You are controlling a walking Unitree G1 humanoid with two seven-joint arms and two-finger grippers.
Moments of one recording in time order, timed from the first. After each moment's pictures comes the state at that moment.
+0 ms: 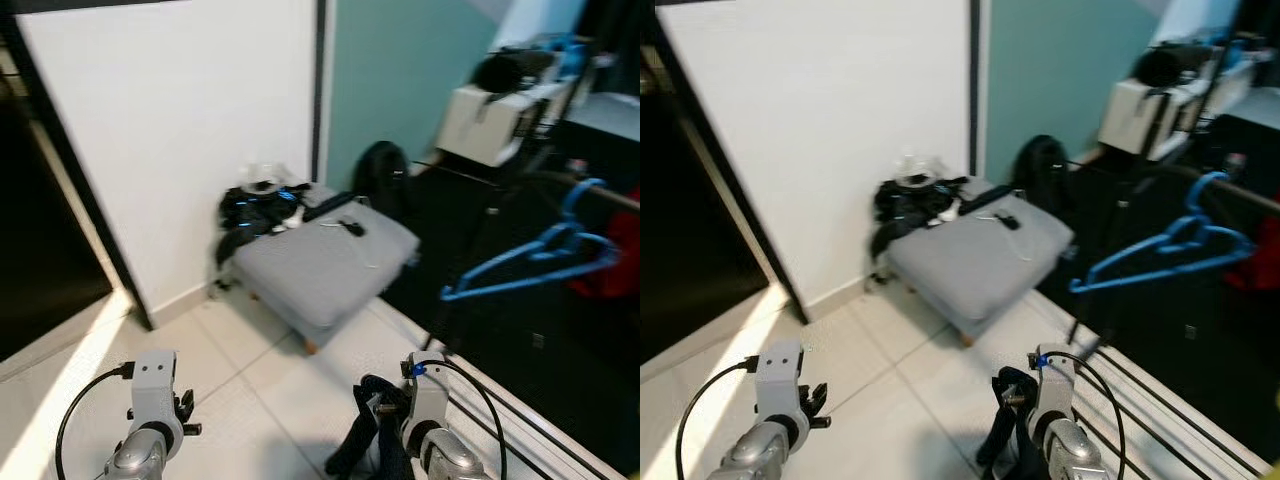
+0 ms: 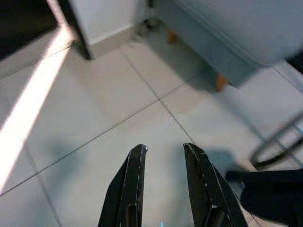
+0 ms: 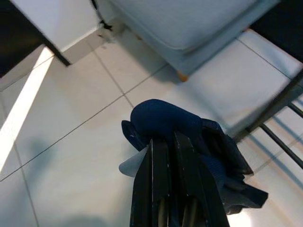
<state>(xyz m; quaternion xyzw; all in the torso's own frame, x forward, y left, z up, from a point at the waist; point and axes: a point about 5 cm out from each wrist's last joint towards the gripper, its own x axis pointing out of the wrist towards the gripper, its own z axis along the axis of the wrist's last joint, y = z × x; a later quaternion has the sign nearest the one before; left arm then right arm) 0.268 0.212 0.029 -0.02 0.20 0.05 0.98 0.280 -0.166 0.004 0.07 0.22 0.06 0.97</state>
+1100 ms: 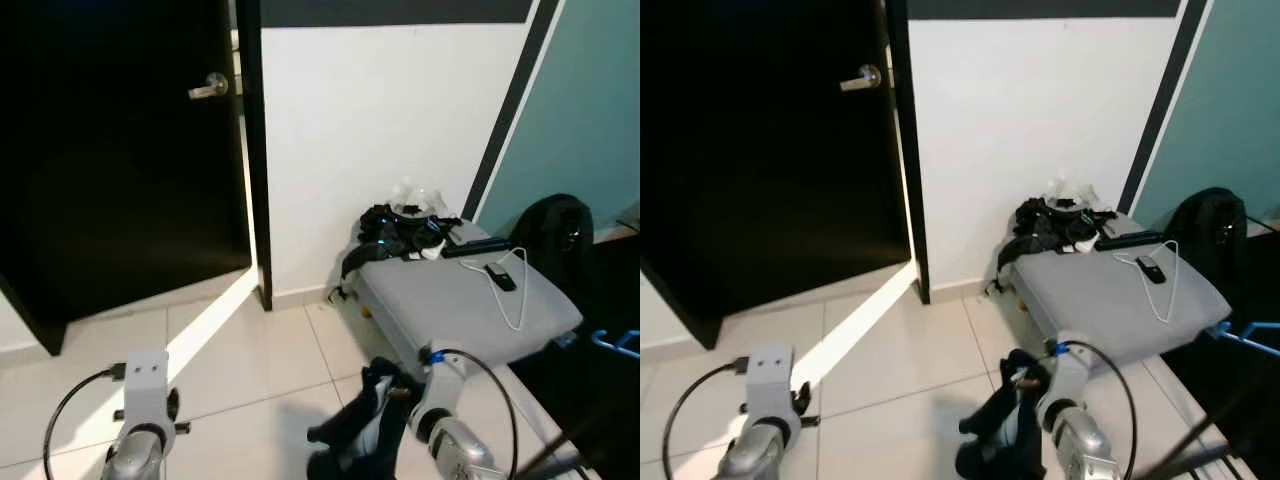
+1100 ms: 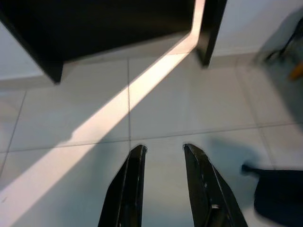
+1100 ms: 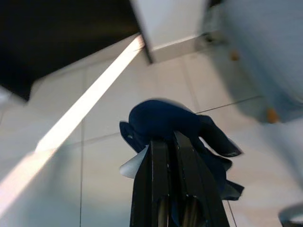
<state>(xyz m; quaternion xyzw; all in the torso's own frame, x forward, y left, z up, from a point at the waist) 0.265 0.208 0.036 0.02 0.18 0.09 0.98 0.286 -0.174 0.013 0.09 0.20 0.06 0.97</state>
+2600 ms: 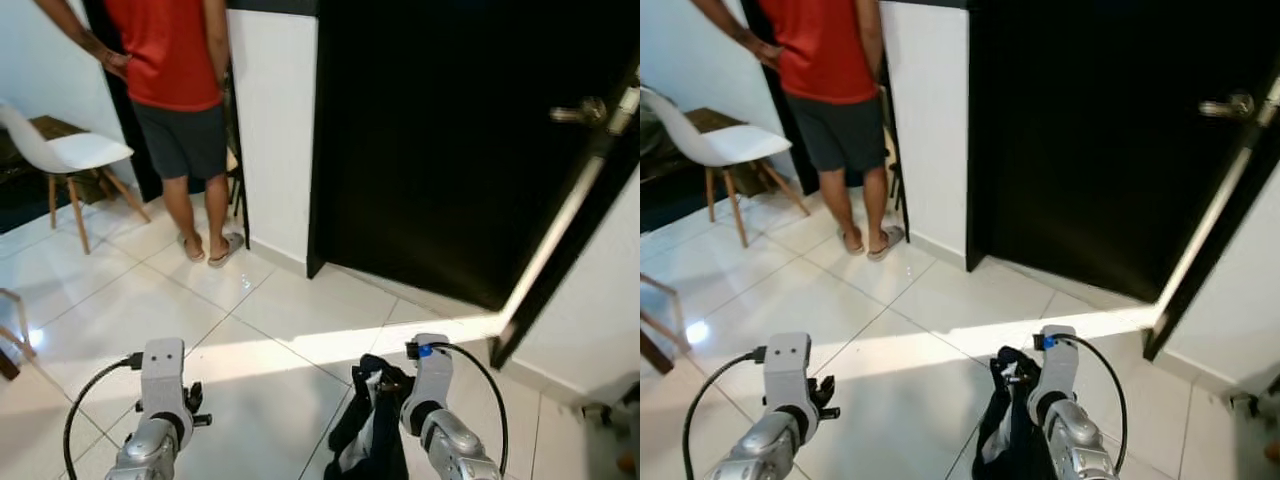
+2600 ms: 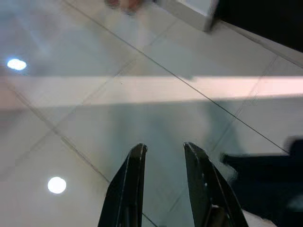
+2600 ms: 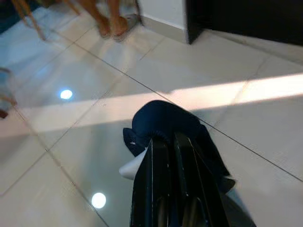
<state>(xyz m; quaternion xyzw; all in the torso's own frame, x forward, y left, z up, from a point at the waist) 0.270 0.205 0.046 0.01 0.21 0.08 0.97 0.303 -0.159 0.028 0.10 0.17 0.08 0.98</state>
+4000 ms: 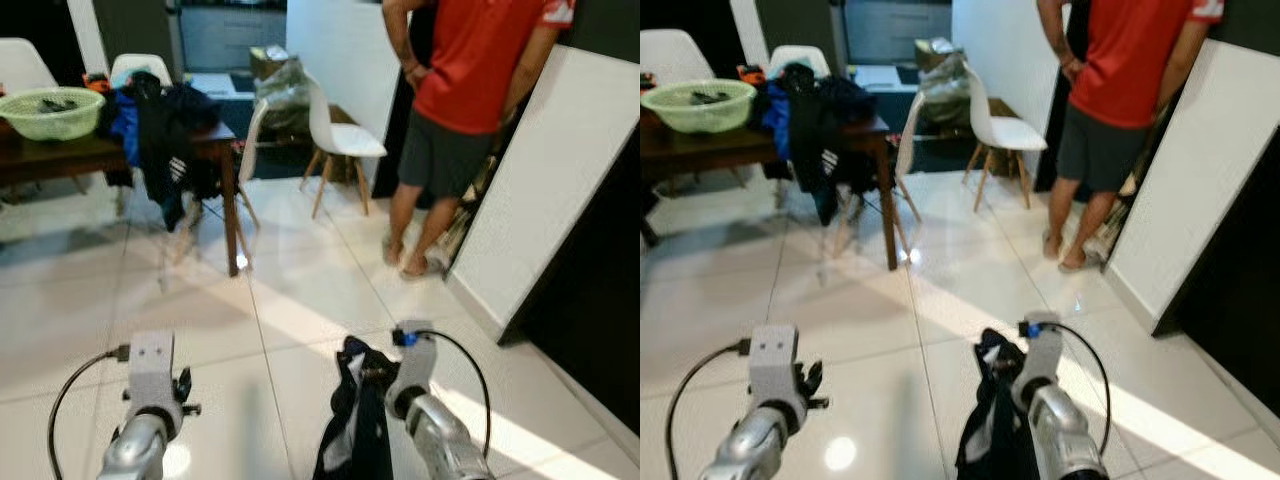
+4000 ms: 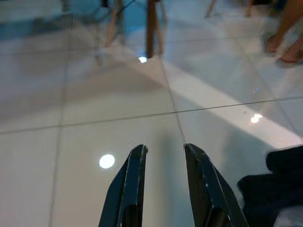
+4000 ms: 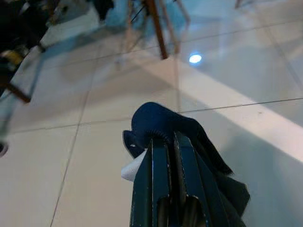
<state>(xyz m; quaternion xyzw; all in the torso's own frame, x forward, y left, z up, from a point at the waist) 0.268 0.198 0.061 0.00 0.14 0.05 0.99 0.308 -0.144 0.039 0.09 0.15 0.13 0.98</state>
